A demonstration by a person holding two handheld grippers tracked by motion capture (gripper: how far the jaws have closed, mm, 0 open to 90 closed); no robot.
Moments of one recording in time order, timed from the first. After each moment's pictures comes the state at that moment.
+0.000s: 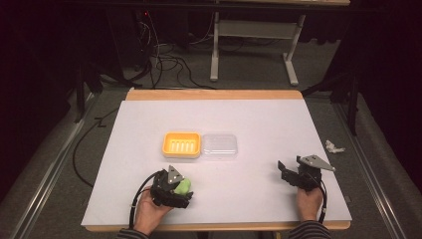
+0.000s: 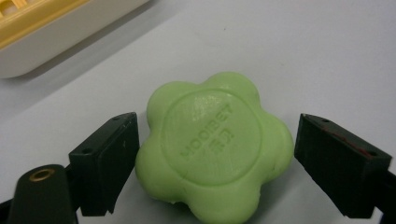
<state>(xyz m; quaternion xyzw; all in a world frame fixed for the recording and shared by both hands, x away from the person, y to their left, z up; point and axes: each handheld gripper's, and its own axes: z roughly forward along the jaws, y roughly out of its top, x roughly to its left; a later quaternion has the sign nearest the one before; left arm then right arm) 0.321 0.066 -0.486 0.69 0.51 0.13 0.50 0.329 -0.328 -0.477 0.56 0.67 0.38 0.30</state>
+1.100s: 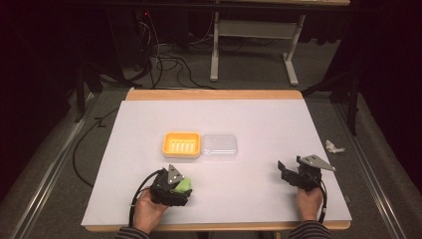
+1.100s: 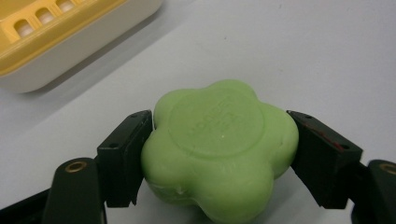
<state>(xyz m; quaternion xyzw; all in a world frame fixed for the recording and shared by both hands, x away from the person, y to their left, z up) 0.320 0.068 -0.477 0.70 0.49 0.14 0.50 0.329 -0.328 -0.477 0.56 0.67 0.38 0.30</state>
